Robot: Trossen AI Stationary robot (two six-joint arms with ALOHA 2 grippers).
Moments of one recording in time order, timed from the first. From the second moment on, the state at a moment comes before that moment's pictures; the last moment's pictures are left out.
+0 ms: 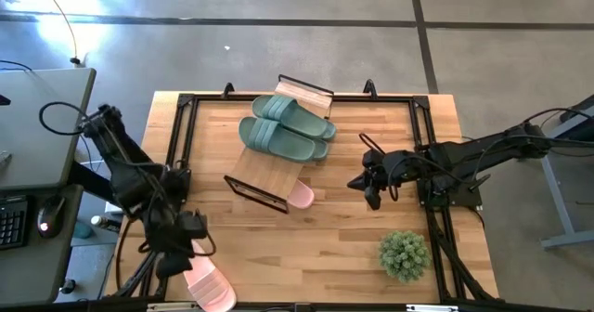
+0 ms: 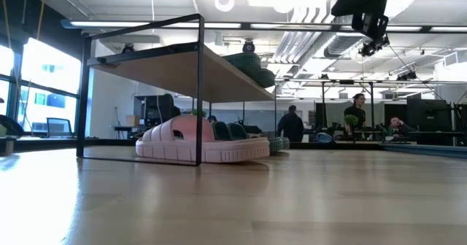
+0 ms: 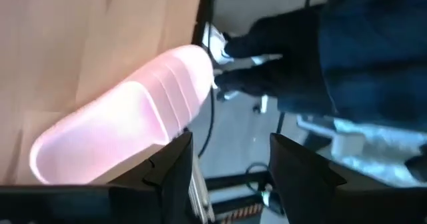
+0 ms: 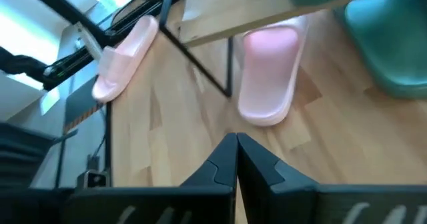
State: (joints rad) left arm -0.77 1.16 1.15 -0.89 0.14 -1.21; right arm 0.22 1.01 0.81 -0.40 0.10 0.65
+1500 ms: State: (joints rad) left arm -0.94 1.38 0.66 -0.19 -0.02 -1.62; right arm 0.22 1.01 0.81 -0.49 0.00 0.67
